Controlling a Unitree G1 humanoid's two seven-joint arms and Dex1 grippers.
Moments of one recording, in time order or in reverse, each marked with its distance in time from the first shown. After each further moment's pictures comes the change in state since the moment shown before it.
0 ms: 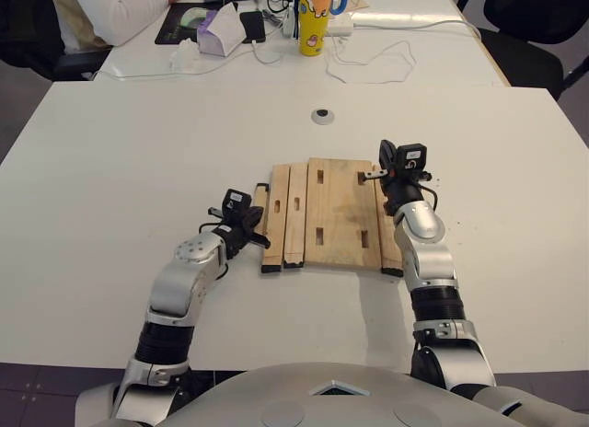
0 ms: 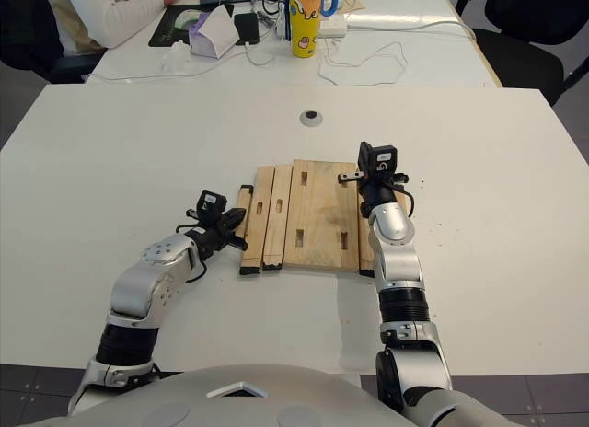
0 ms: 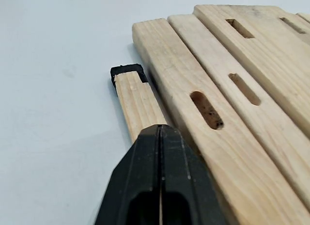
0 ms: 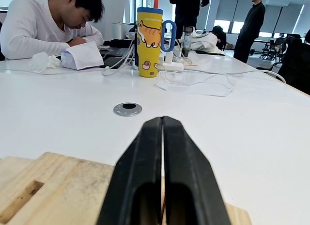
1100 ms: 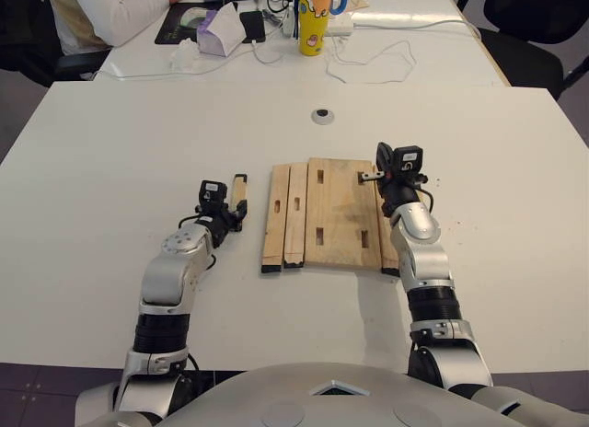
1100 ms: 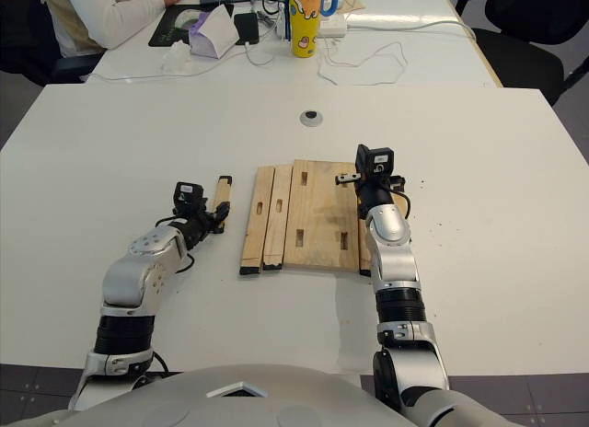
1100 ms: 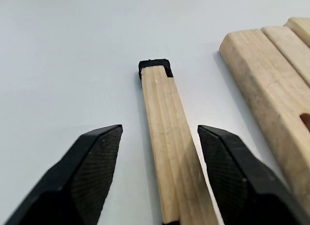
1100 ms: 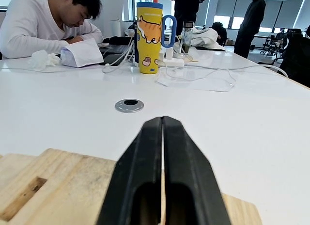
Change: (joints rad) left arm -0.027 -0.043 0.103 0.024 0.014 0.057 0.113; right arm 0.000 0.017 0.003 0.016 -0.005 0.000 -0.010
